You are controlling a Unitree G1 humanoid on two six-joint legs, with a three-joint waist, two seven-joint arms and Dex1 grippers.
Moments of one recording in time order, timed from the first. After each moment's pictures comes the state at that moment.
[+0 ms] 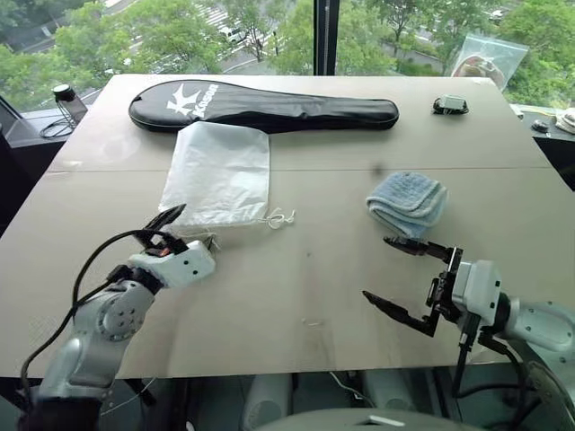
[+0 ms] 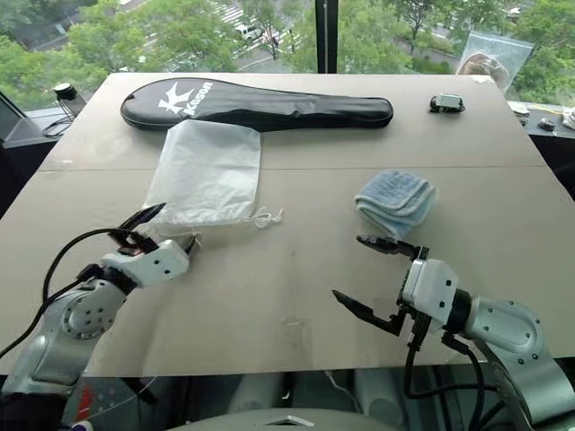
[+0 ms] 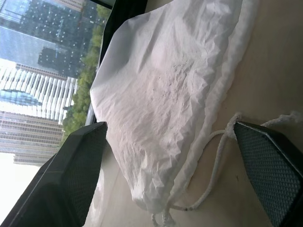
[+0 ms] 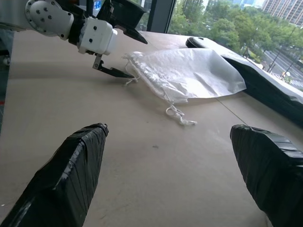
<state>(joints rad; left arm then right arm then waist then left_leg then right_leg) 0.04 0.76 0.12 -0.04 0.51 -0.25 -0.22 0.18 -0.60 0.00 -0.69 0.37 0.09 0.81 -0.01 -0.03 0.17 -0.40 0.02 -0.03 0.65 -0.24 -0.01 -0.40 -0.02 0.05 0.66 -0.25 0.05</state>
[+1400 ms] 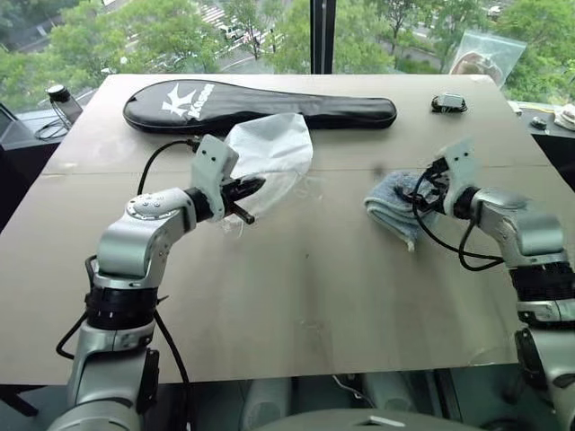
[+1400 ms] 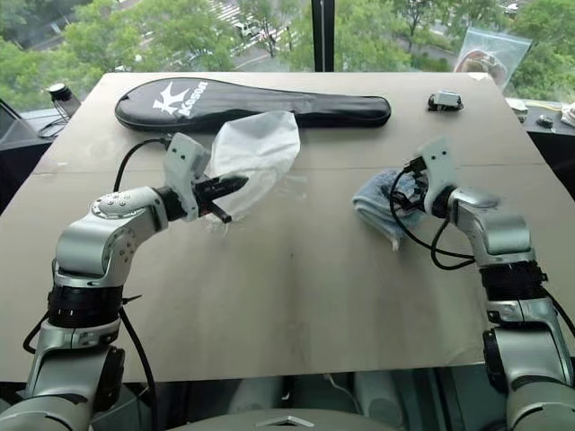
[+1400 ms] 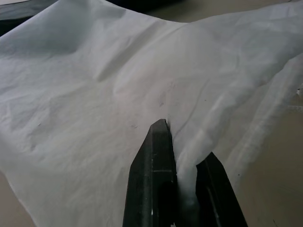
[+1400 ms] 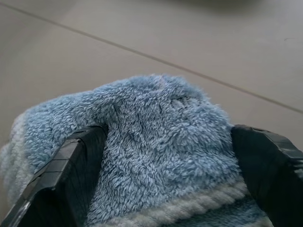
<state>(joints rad) -0.54 0.62 0.07 -0.14 -0.35 0.82 -0.60 -0.68 -0.57 0.08 0.29 0.28 0.71 0.62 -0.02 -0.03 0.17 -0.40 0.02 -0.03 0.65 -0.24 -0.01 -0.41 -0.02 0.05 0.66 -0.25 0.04</state>
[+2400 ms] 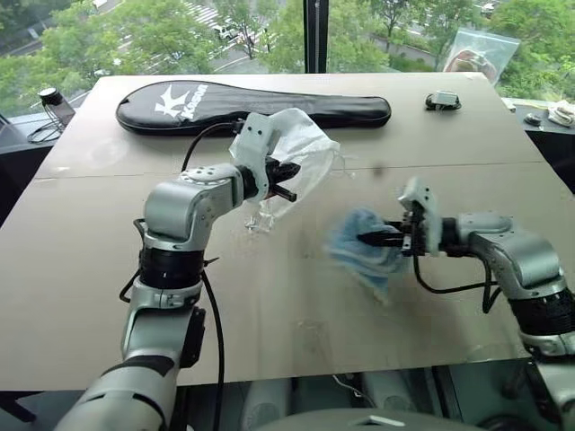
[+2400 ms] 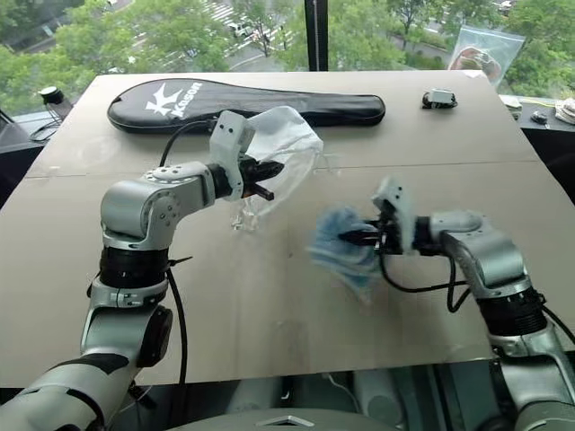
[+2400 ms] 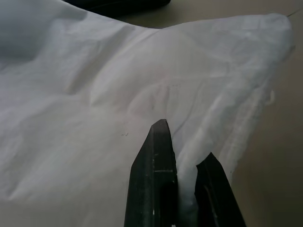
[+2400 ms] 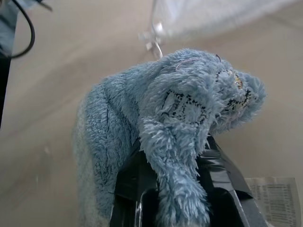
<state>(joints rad) -0.78 0.41 -0.04 -0.08 -0.37 1.08 -0.47 -0.52 -0.48 0.14 -0.31 0.43 0.88 0.92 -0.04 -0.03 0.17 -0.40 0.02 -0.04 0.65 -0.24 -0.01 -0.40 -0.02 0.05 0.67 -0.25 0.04</state>
